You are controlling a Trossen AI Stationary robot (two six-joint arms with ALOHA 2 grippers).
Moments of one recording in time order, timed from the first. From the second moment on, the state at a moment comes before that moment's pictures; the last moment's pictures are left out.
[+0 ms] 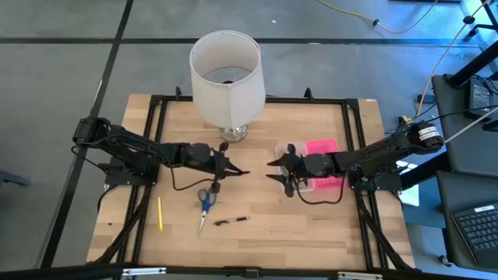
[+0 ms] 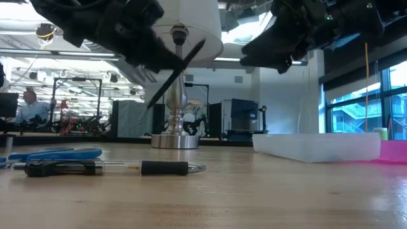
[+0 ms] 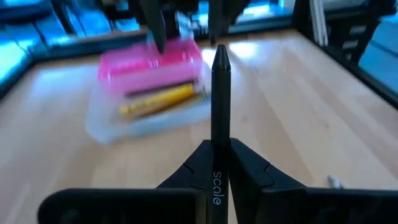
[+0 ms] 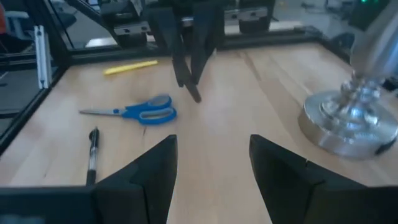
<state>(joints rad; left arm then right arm) -0.06 1.36 0.58 0.42 0.02 0.09 0.20 1.35 0.58 0.45 0.26 0.16</state>
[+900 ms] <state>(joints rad) -0.06 1.36 0.58 0.66 0.02 0.12 0.20 1.58 0.84 0.64 0.23 -0.09</state>
